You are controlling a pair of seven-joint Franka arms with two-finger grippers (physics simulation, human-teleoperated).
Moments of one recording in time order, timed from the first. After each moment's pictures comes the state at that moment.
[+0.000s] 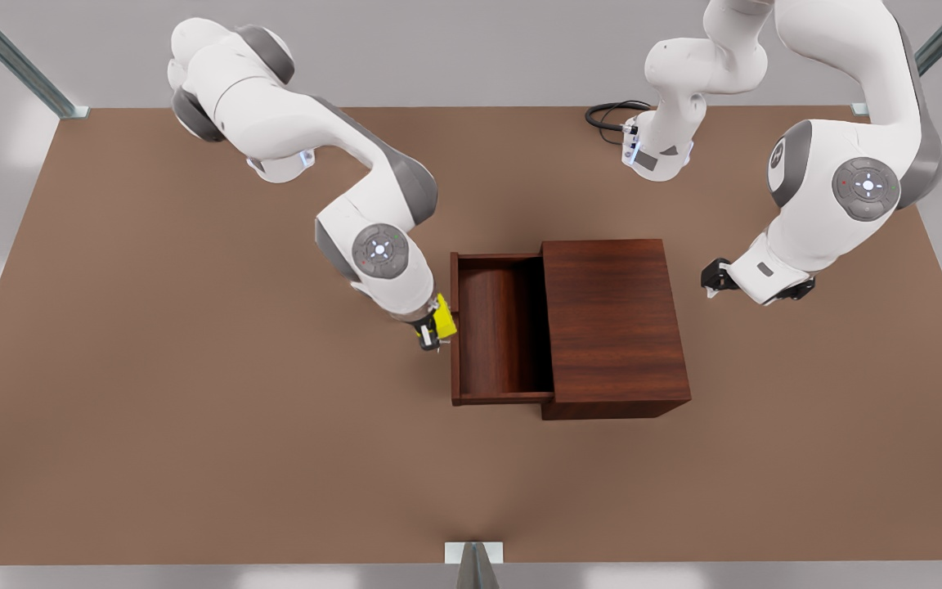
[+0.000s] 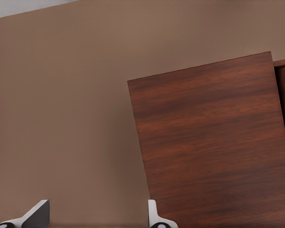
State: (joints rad) left arm -0.07 0.09 -0.09 -1.65 0.06 1.70 0.01; right arm 0.39 0.73 0.42 -0.98 -0.15 1.67 2.03
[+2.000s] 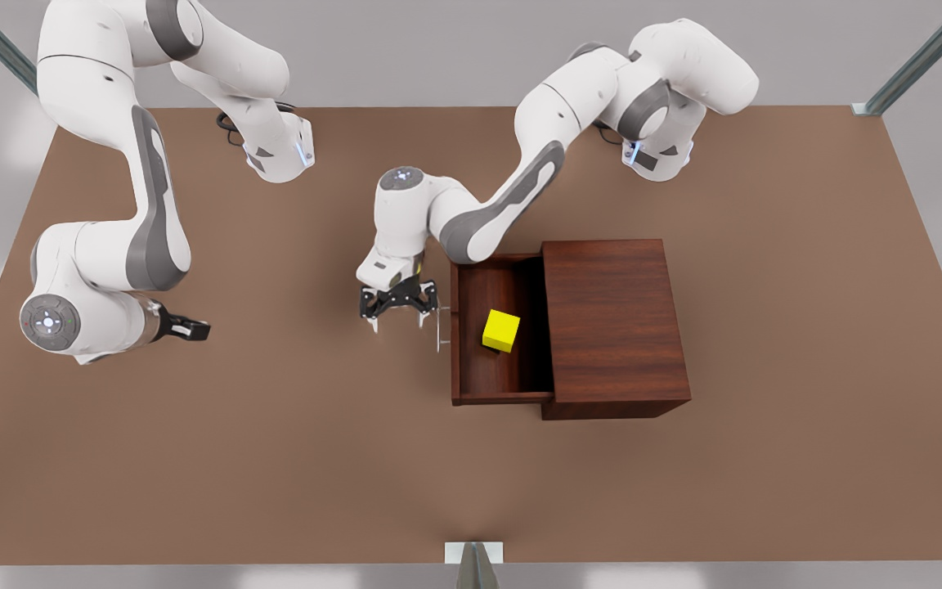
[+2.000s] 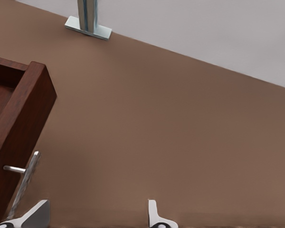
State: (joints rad) left arm -0.98 0.96 0.06 -0.90 0.32 2.21 -1.35; right arm -0.19 0.38 0.25 -1.49 -0.15 1.50 0.35
